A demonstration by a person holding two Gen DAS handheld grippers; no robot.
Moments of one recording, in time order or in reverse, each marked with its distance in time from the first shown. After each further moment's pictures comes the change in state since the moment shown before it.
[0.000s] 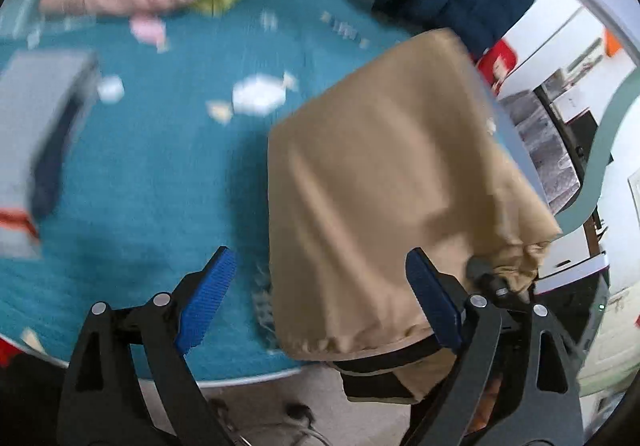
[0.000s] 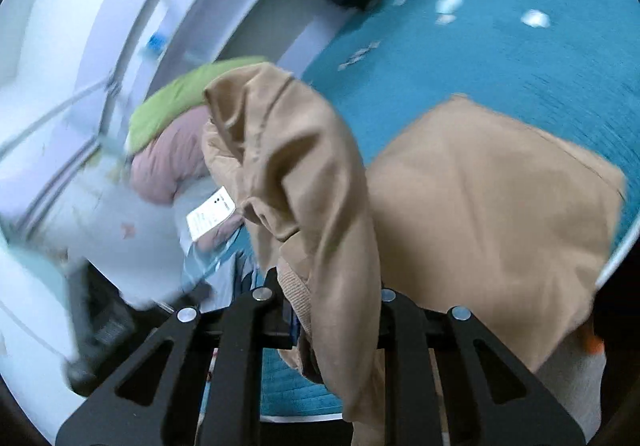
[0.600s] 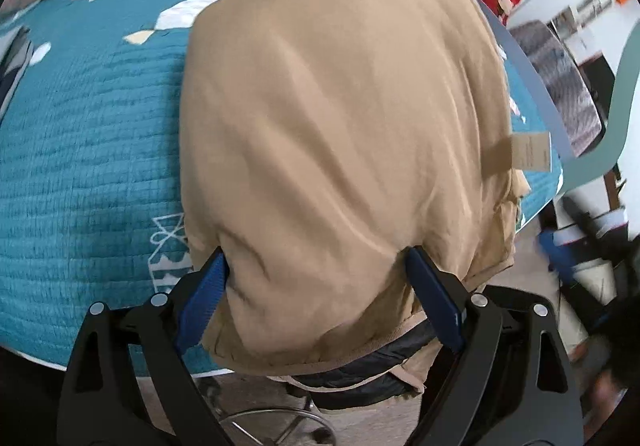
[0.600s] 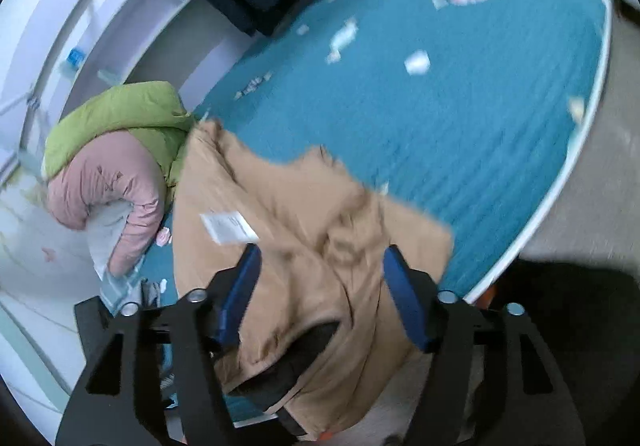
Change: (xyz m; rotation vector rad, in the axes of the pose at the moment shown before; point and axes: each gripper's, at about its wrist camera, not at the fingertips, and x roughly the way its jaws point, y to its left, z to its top) left arm 0.105 -0.062 -0.036 0.126 0.159 0.063; right arm -0.049 -0.009 0.053 -0.163 -0.048 -0.357
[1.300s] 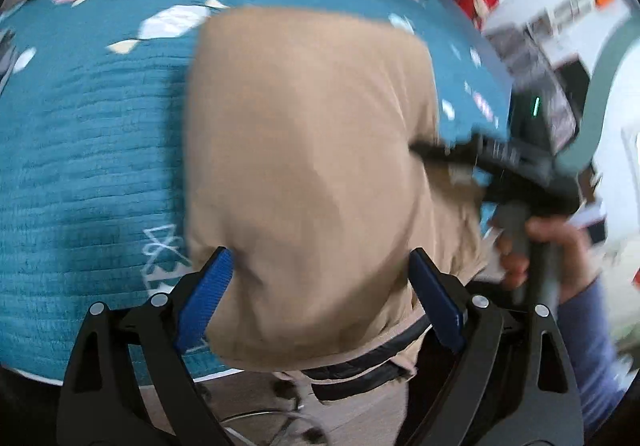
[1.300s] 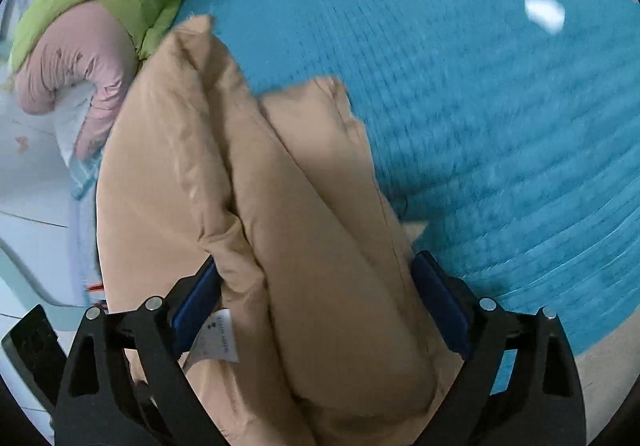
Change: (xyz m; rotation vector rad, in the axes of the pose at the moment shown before) left arm -0.022 0.026 0.010 -0.027 -0.032 -0.131; right arm 0.184 -0.034 0.041 -0.099 0.585 0.070
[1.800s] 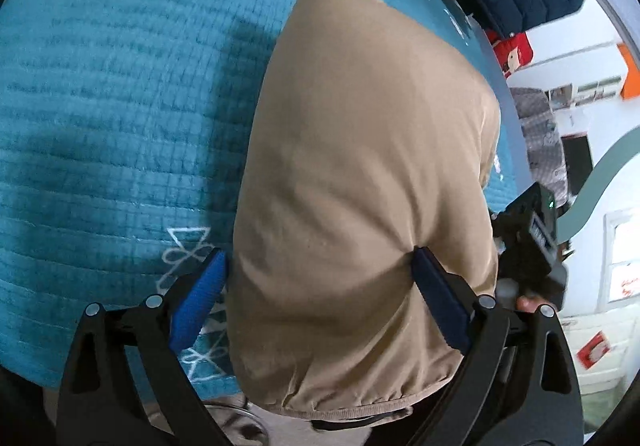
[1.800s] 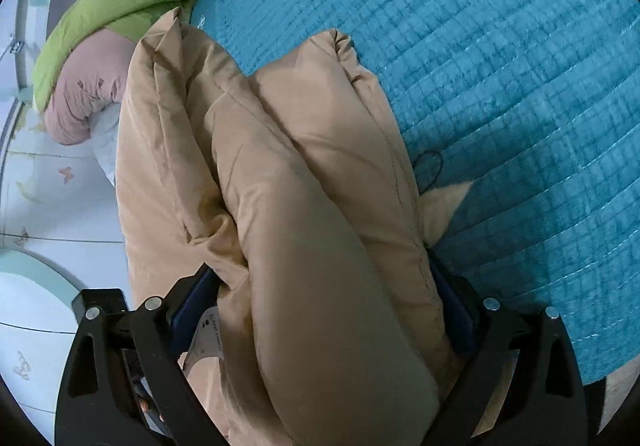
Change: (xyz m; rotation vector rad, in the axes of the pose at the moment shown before) left arm 0.033 0.065 0.013 -0.262 0.048 -0.103; right arm 0.012 -0.013 -0.004 0.082 0.033 0.168
